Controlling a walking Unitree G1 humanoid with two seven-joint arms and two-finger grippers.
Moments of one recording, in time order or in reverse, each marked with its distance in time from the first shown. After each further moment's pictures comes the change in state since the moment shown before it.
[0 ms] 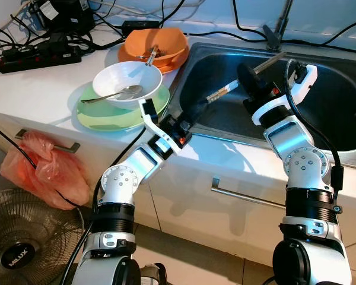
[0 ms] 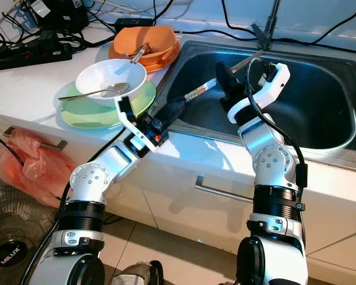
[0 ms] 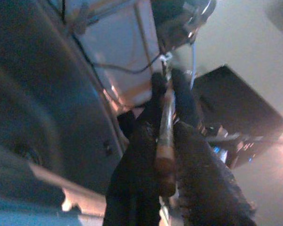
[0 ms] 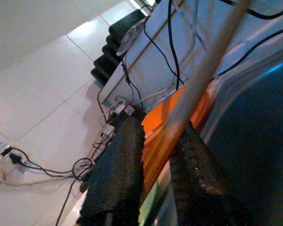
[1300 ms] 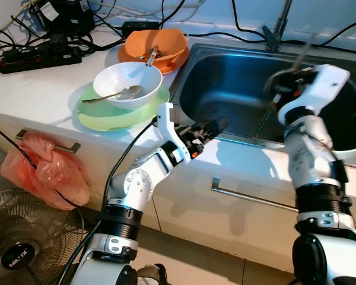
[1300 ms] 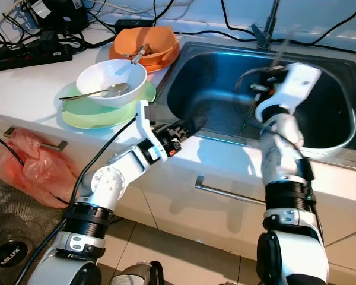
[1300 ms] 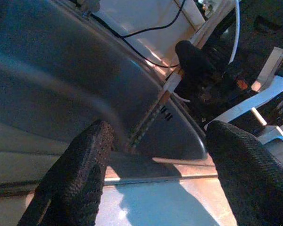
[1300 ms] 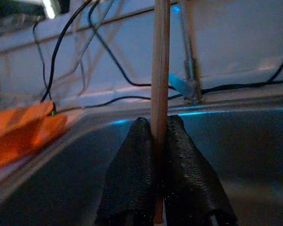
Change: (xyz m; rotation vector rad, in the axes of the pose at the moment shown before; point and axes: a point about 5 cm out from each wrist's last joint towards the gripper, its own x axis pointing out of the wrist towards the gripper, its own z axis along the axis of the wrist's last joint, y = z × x) left arm 0.006 0.008 -0.014 0.464 0.144 0.142; right arm -0.009 -0.047 0.024 -0.681 -0.128 -0.371
